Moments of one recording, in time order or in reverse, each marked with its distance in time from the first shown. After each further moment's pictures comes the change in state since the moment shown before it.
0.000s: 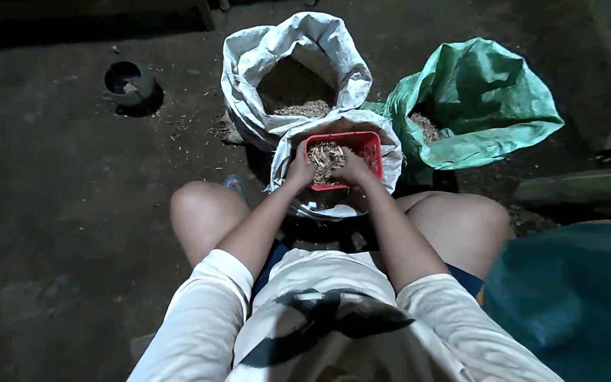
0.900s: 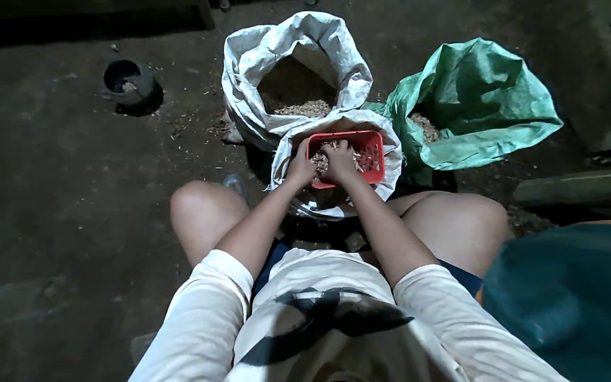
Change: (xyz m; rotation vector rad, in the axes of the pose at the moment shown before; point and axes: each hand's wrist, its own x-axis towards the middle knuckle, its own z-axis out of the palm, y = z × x) left_hand 0.001 0.002 -0.002 -0.058 -0.007 0.013; right_hand 0.005 -0.034 0.022 -0.269 0.124 -0.108
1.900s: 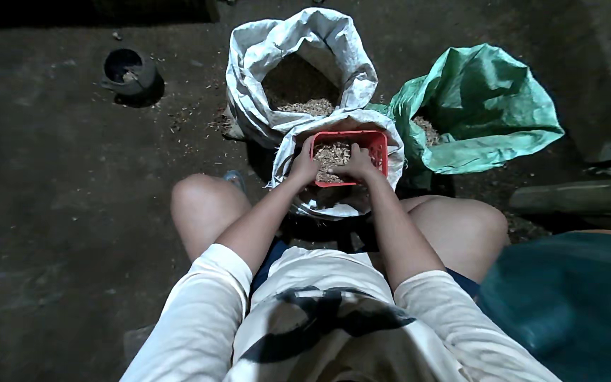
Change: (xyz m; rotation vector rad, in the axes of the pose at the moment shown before) left_hand -0.007 0.010 -0.001 0.007 -0.011 -0.003; right_hand 0.004 0.047 -0.016 0.253 -0.051 0.194
